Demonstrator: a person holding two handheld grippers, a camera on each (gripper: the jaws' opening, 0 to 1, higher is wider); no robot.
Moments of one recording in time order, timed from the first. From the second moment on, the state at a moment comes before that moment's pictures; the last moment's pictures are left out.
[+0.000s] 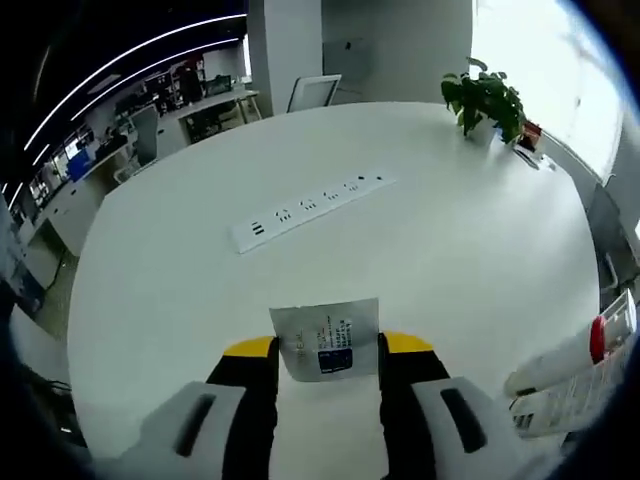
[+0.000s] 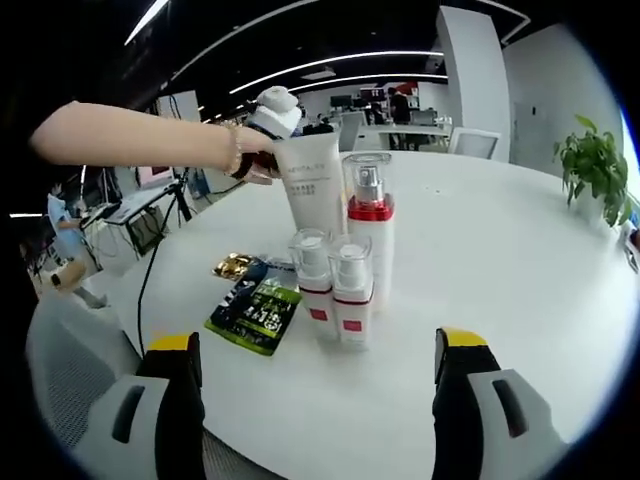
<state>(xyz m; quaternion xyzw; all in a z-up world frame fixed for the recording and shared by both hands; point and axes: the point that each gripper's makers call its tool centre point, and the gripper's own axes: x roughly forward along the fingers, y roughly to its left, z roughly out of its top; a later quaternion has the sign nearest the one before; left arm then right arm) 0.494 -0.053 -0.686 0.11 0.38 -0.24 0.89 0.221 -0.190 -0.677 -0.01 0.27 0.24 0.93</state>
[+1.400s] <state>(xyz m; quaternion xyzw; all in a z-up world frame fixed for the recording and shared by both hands) 0.333 -0.024 -0.607 0.11 0.30 -0.33 0.89 0.218 -0.161 -0.621 -0.03 0.18 0.30 0.94</state>
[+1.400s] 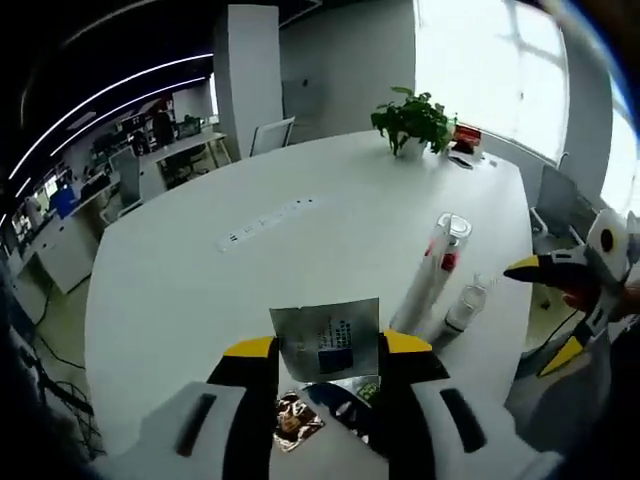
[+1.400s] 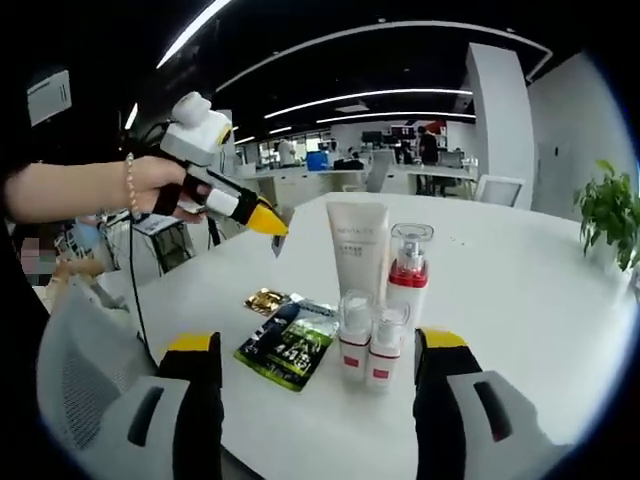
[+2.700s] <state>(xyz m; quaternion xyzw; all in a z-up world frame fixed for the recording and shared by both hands) 0.247 -0.053 -0.588 0.15 0.26 -0.39 0.87 0.237 -0.071 -0.576 0.08 0.20 0.42 0.88</state>
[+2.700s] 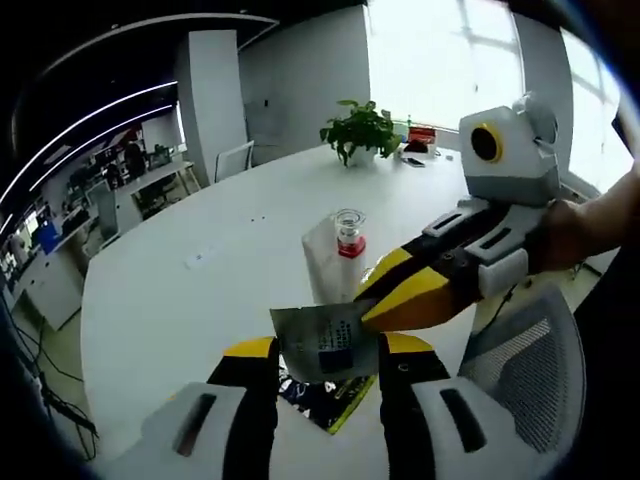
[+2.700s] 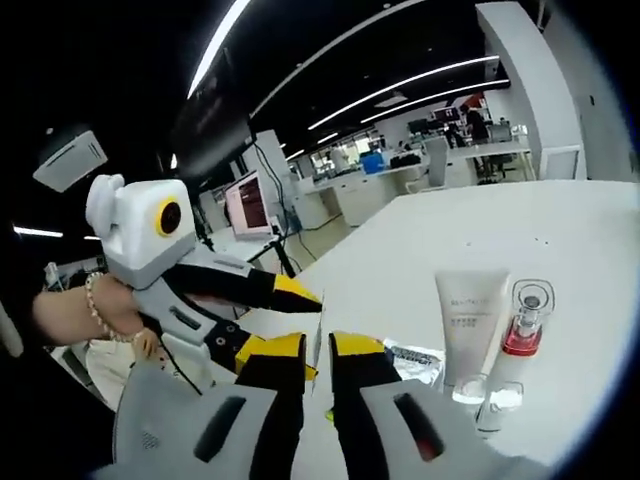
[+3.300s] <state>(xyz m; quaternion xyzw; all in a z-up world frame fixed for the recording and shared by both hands) 0.249 -0.051 -0.593 0.11 0.26 -0.39 0.87 0.242 -0.078 -0.571 0.11 0.19 0.42 0.88</state>
